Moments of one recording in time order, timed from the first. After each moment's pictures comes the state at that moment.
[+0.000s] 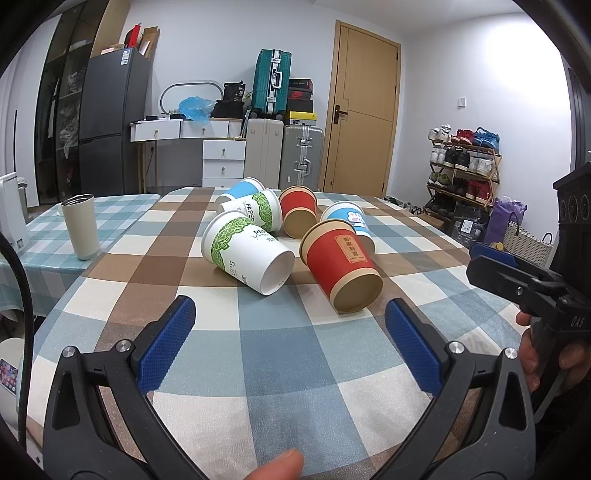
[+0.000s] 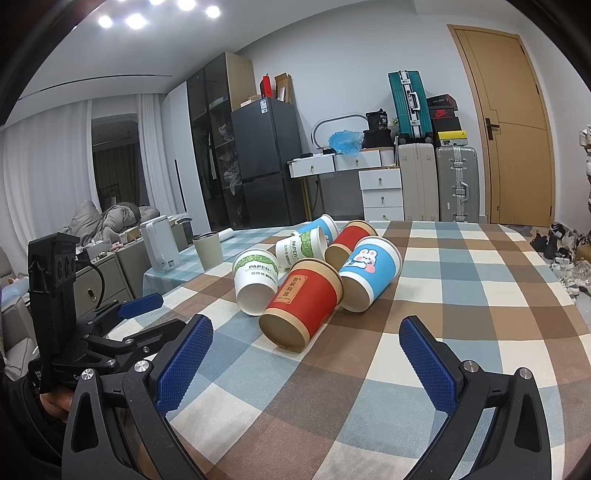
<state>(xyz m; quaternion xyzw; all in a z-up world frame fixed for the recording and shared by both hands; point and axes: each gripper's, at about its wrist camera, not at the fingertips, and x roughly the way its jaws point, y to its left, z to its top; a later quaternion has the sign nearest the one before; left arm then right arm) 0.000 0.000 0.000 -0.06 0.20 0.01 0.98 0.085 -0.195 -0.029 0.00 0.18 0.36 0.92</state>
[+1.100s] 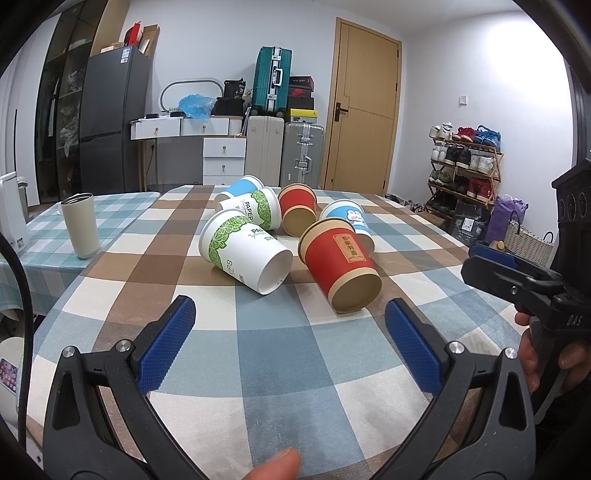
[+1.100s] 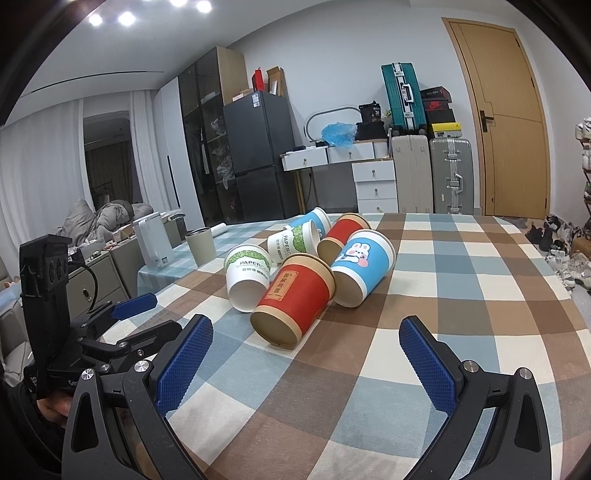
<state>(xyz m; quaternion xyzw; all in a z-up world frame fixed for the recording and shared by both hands) 0.005 -0.005 0.000 -0.06 0.21 0.01 0.98 0.093 -0.195 -0.030 0.00 0.20 0.34 0.92</state>
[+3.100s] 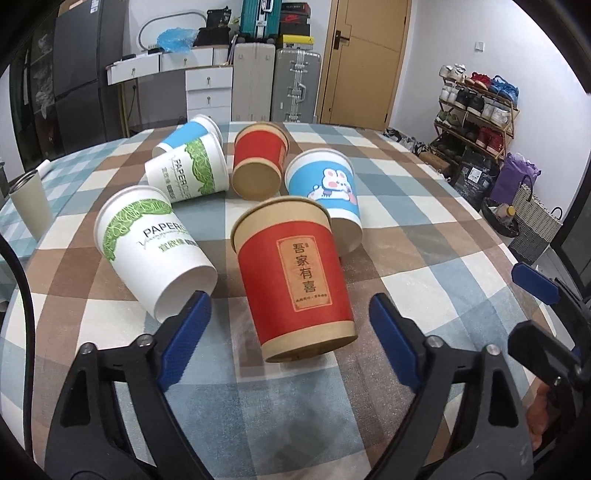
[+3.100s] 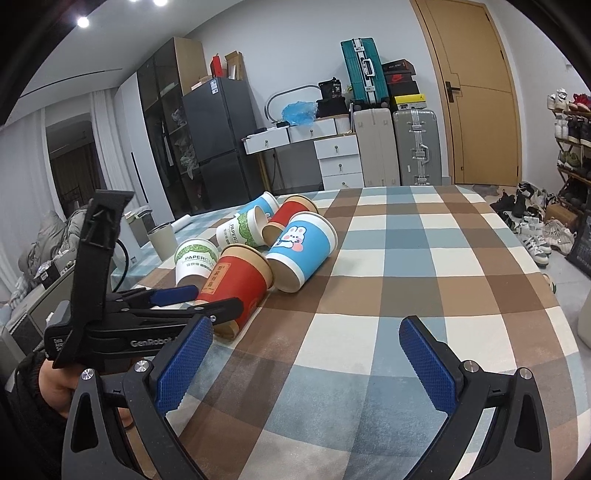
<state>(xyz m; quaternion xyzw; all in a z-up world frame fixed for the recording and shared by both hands) 0.142 -0.054 -0.008 -0.06 0.37 0.00 0.93 0.119 -0.230 -0.026 0.02 0.26 0.28 0.92</state>
